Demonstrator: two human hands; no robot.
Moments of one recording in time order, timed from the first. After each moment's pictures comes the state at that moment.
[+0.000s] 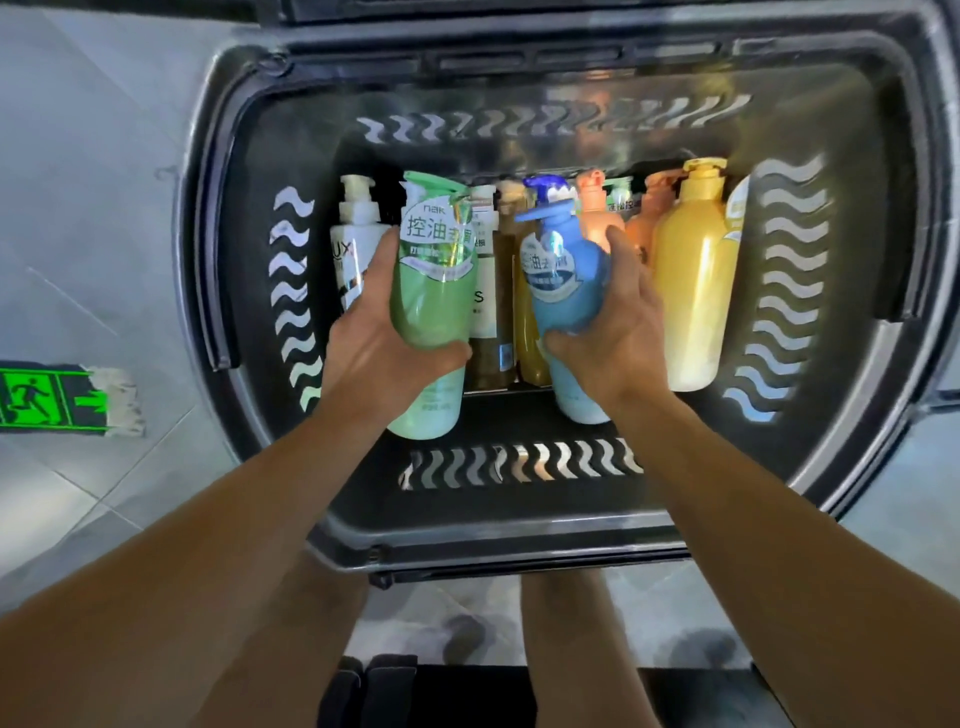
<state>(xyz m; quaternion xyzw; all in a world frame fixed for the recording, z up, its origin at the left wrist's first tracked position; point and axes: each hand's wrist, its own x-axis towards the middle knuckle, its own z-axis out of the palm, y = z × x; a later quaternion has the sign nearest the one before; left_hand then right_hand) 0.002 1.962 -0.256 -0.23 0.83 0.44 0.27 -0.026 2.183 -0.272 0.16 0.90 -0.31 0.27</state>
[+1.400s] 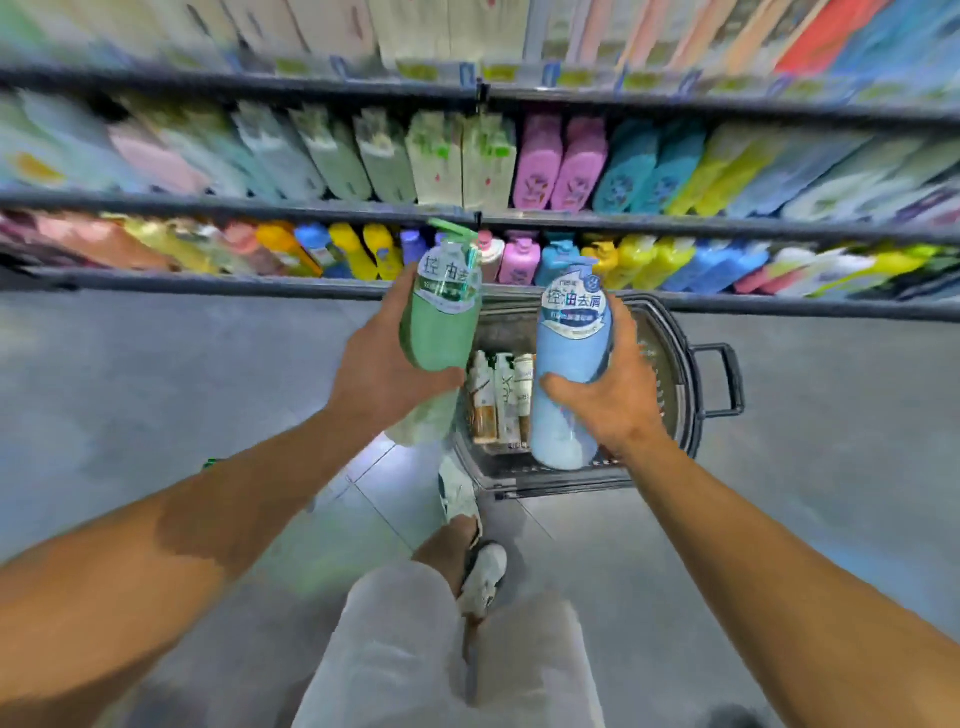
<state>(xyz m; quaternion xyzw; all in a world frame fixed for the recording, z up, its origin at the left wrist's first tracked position) 0.025 1.815 0.185 -0.06 0.89 0.45 0.08 0.030 2.076 0.178 0.08 0.85 -0.51 0.09</state>
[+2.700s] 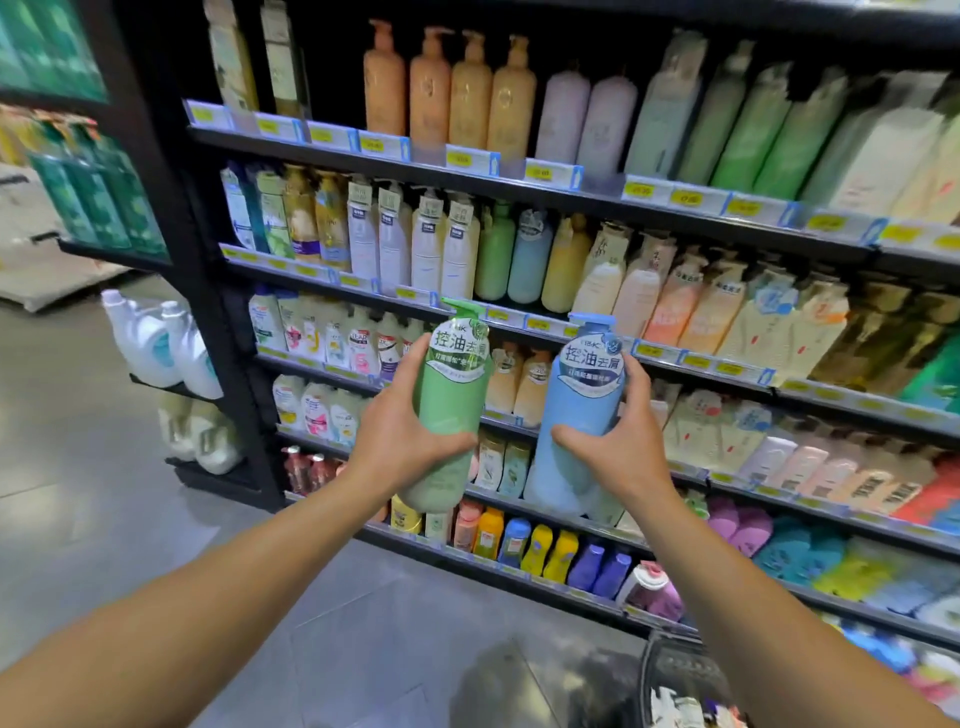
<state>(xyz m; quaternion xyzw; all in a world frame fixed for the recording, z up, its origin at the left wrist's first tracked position) 0.124 1.380 0.493 -0.06 0.86 0.45 -0.24 0.050 1.620 0.499 -0.17 0.81 -0.55 -0.11</state>
